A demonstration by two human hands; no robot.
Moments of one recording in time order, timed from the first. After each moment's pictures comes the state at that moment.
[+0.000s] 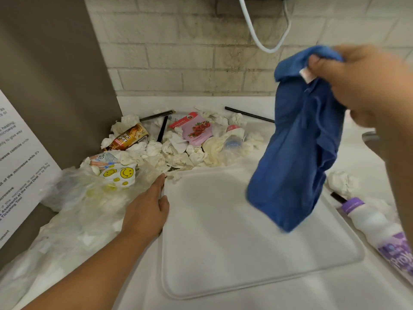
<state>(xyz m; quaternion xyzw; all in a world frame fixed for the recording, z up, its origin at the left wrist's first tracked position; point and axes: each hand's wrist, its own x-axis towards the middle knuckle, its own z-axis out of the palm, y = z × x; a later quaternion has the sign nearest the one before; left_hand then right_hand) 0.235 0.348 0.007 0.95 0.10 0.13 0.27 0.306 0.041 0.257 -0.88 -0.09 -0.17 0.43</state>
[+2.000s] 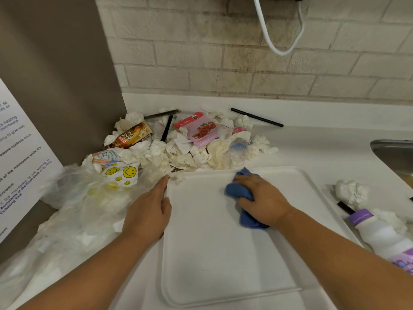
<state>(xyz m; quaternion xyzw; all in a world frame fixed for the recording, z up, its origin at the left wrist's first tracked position) 0.236 0.349 0.003 0.95 0.09 0.15 0.26 0.313 0.083 0.042 -0.93 -0.28 0.01 0.25</state>
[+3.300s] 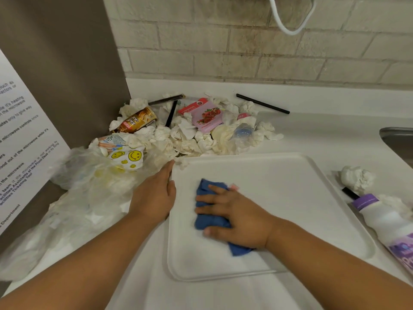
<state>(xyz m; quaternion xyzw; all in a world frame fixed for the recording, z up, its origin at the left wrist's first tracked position) 0.237 0.347 0.006 0.96 0.10 0.13 0.23 0.256 0.122 0.027 -0.81 -0.54 0.02 0.22</state>
